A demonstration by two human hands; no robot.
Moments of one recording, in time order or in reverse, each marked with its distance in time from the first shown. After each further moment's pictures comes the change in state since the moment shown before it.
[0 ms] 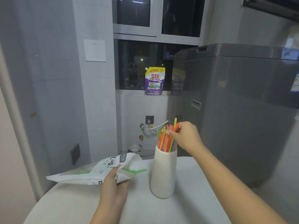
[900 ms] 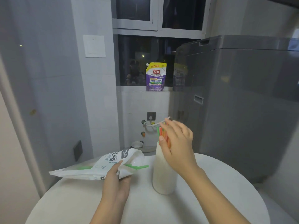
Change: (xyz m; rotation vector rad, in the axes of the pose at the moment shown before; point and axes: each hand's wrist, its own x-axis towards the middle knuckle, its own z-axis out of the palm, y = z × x) left_hand 0.002 -0.001 0.004 0.028 0.012 0.001; right_hand -0.046 0.005 0.043 -0.042 0.352 -0.473
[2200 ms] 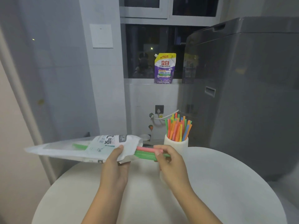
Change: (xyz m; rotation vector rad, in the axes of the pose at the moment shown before) left_hand 0.007 0.017 -0.001 0.067 -0.027 0.176; right_hand -0.052 -0.038 0.028 0.755 -0.232 0.658
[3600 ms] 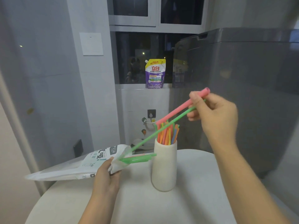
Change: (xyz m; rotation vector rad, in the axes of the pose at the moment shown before) left_hand 0.002 -0.004 -0.003 -0.041 0.125 -0.137; right_hand 0.041 -0.110 -0.108 0.036 0.376 -0.452
